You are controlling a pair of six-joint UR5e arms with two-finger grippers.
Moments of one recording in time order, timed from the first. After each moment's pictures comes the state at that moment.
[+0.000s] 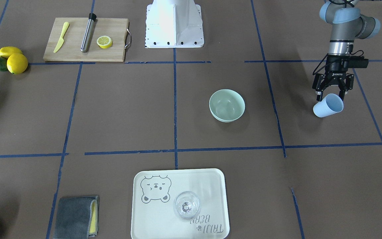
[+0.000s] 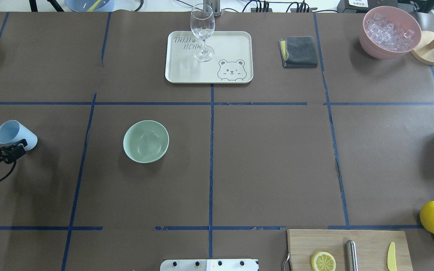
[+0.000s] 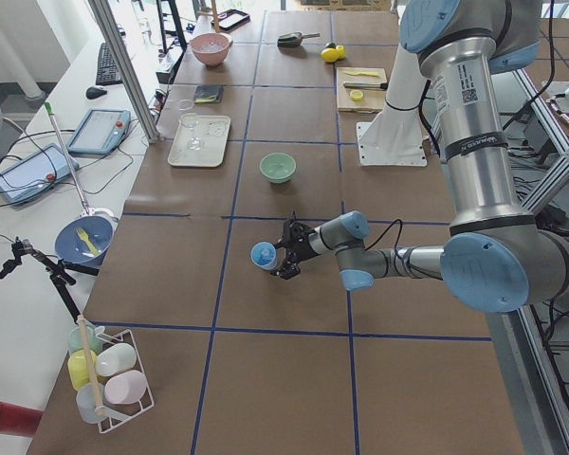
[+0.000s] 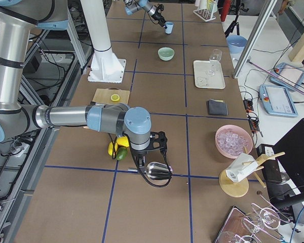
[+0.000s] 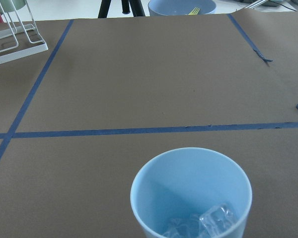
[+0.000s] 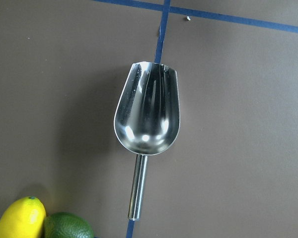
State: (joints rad) left arm -0.47 -1.27 -1.63 -2.85 -1.11 -1.26; right arm 1.67 -1.87 1.96 -1.78 2.33 -0.29
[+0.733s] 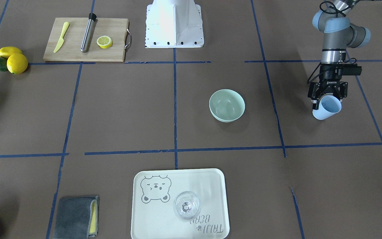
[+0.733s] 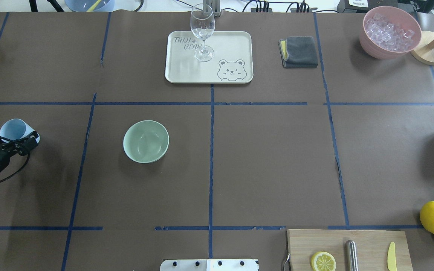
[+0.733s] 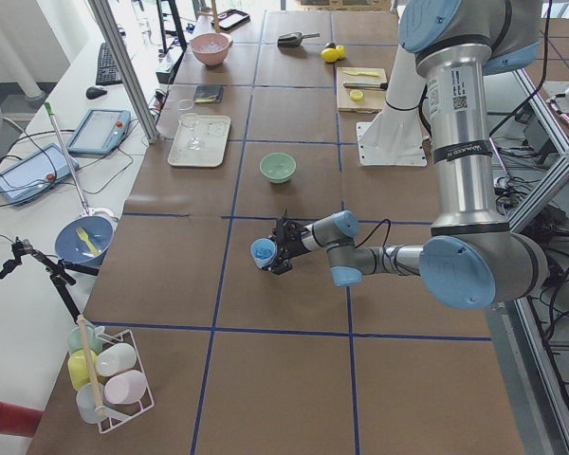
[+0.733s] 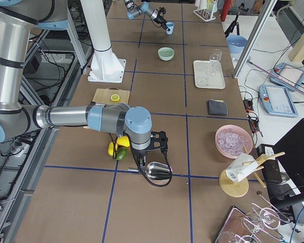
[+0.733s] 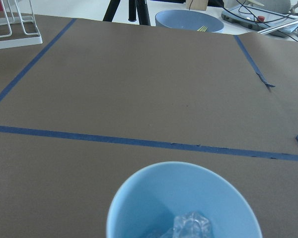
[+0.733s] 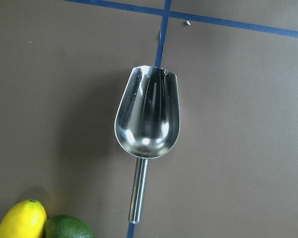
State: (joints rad) left arm -0.47 -1.37 -1.55 -2.86 -1.03 -1.29; right arm 1.67 -1.86 1.96 -1.78 2.33 -0.29
